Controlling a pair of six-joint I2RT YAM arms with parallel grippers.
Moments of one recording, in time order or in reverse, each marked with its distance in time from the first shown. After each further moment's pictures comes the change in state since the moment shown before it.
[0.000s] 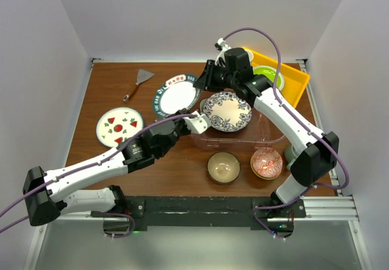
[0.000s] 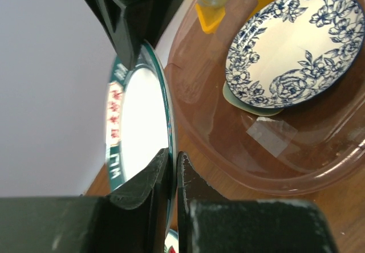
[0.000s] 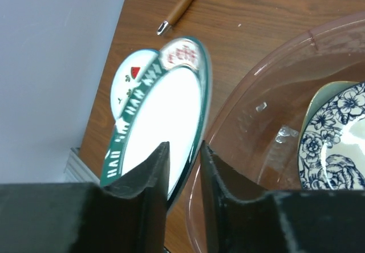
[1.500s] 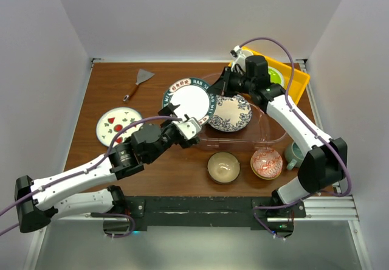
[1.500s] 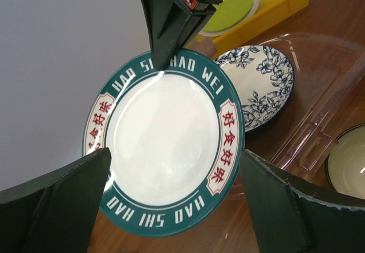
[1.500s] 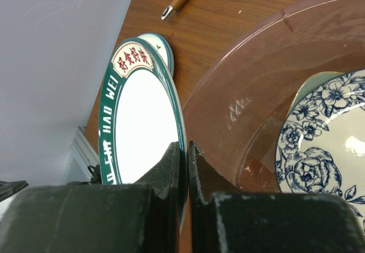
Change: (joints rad) left arm -0.035 -0.124 -0.058 0.021 0.136 -0.153; right arm -0.161 -0.090 -0.247 0.172 -0.266 -0.051
